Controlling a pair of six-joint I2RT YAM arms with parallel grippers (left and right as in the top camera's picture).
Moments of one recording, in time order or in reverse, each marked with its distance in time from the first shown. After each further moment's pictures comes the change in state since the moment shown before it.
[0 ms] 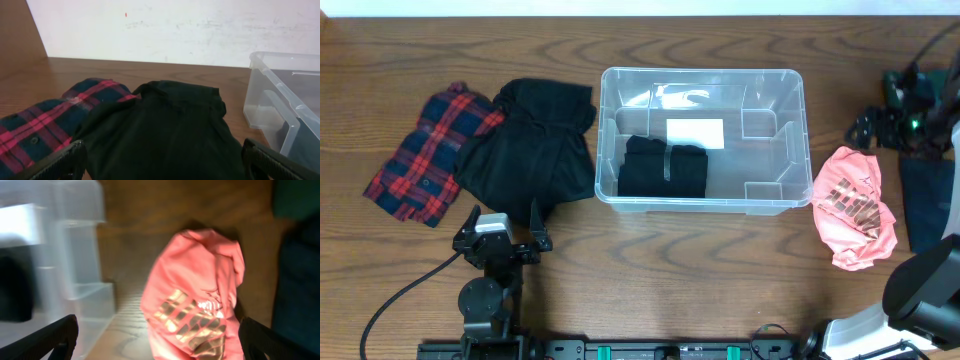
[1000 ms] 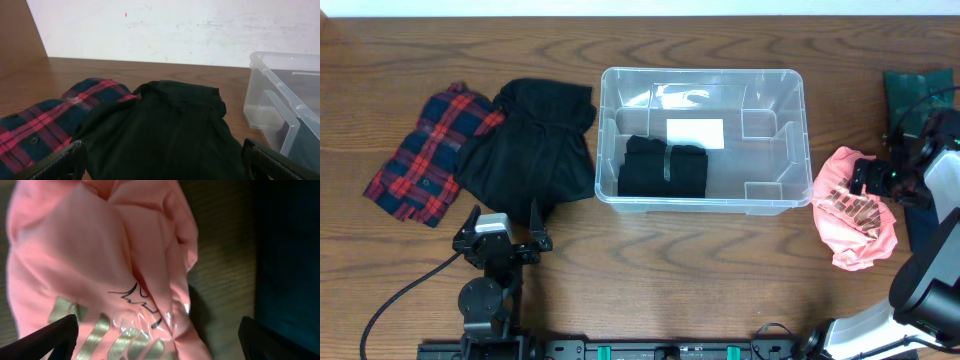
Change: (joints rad) left arm 0.000 0.000 0.000 0.000 0.000 0.000; right arm -0.075 0.030 -0.418 0.418 0.211 -0.009
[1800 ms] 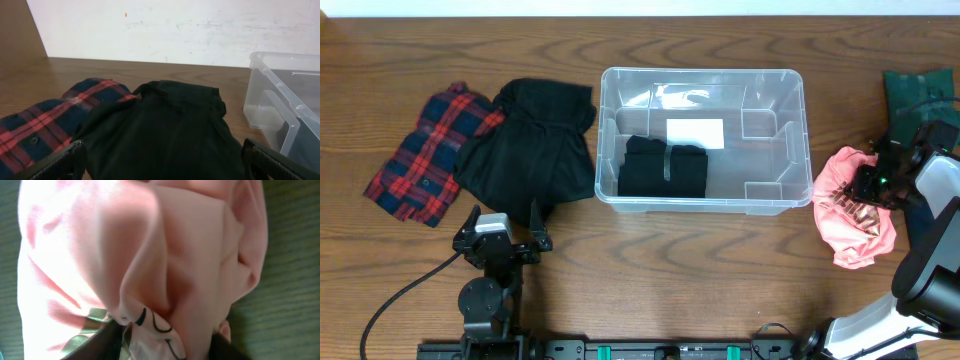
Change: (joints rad) left arm 0.000 0.000 0.000 0.000 0.000 0.000; right arm -0.005 0.051 -0.066 0.090 -0.126 -0.005
